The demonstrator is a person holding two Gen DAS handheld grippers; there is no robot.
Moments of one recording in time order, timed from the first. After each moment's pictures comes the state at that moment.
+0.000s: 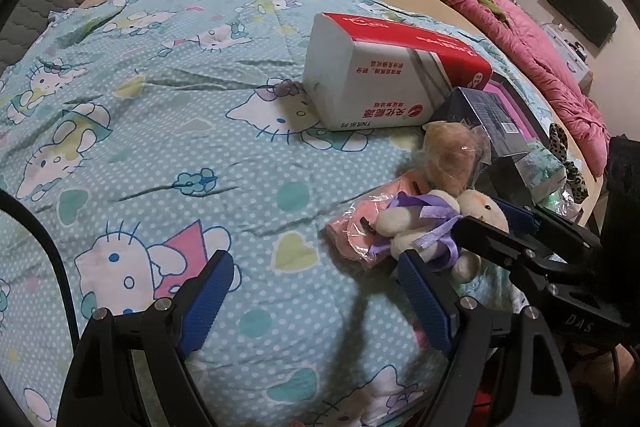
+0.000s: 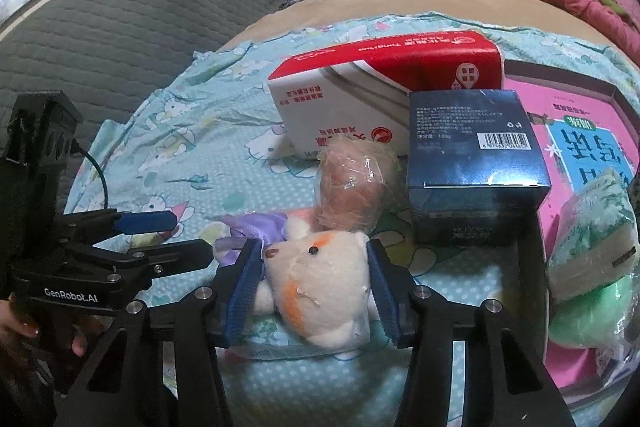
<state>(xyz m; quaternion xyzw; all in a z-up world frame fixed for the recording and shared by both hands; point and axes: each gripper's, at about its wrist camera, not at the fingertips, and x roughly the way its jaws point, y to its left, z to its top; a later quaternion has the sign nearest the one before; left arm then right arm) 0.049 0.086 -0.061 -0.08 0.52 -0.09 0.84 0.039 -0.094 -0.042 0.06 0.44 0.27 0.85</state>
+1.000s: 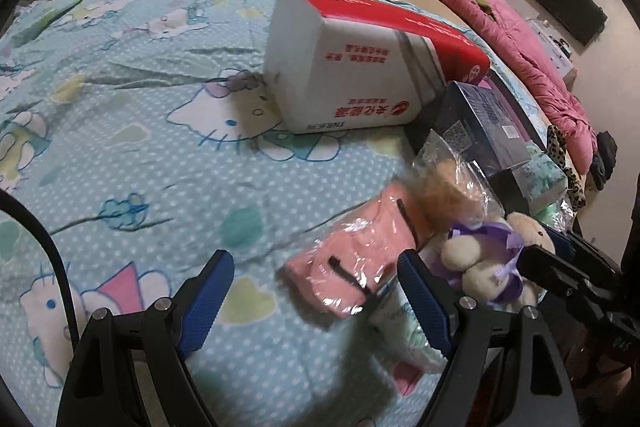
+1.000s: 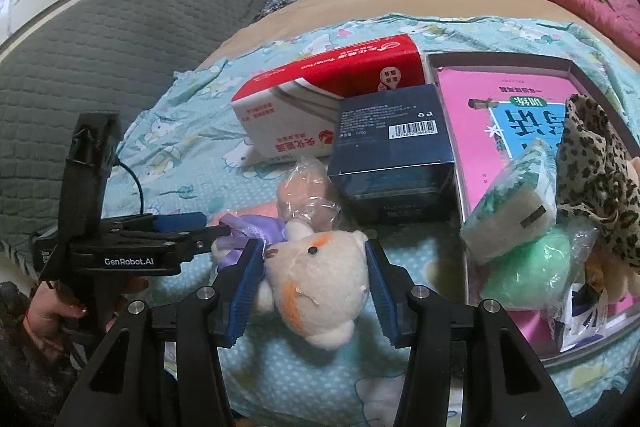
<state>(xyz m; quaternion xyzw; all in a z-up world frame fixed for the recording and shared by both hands) 0.088 0.065 -0.088 -0.09 0.53 -0.14 0.83 0.024 -0.140 -0.025 0.08 0.45 0.24 0.86</state>
